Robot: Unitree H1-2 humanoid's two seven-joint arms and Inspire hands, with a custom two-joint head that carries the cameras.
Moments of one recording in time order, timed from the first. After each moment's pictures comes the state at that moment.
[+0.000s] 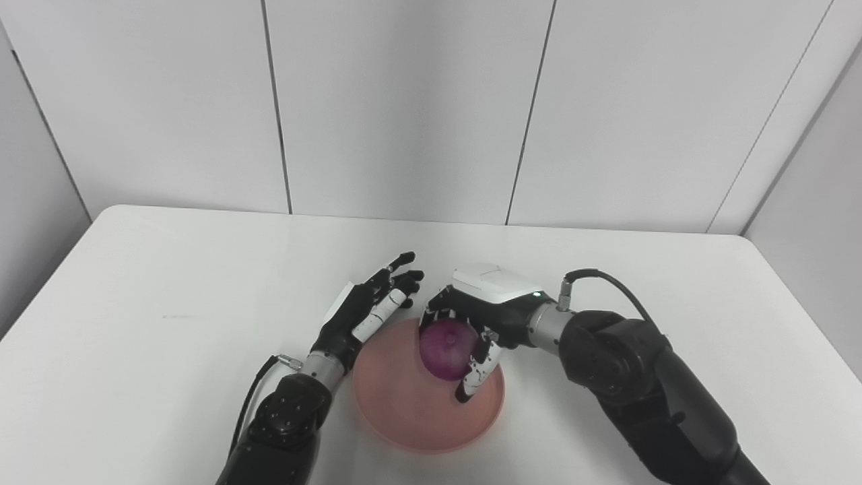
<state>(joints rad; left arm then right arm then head) -0.44 -0.02 -0.13 0.55 0.05 -0.20 -0.17 -0.60 -0.38 0.48 -0.18 -0.72 0.23 0.75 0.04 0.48</state>
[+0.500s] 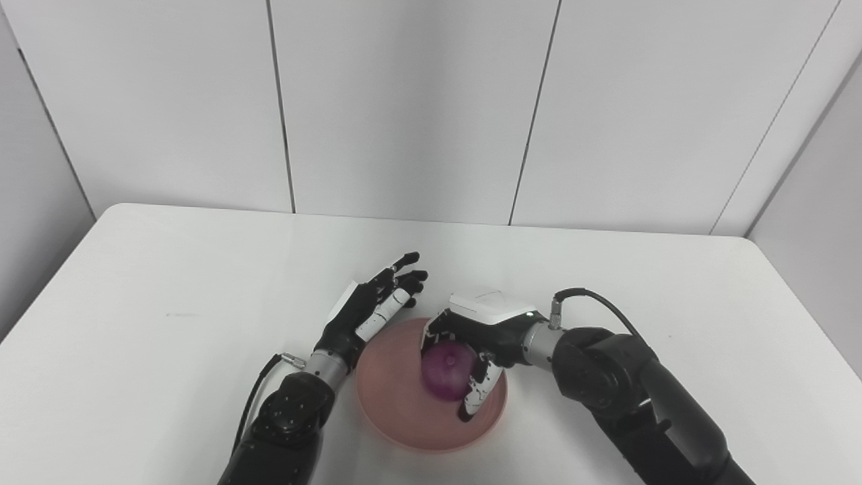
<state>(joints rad) -0.45 -0.02 -0.13 0.56 0.05 -0.20 -0.17 -0.57 -0.38 0.51 -0.08 -0.74 0.15 0.70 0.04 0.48</state>
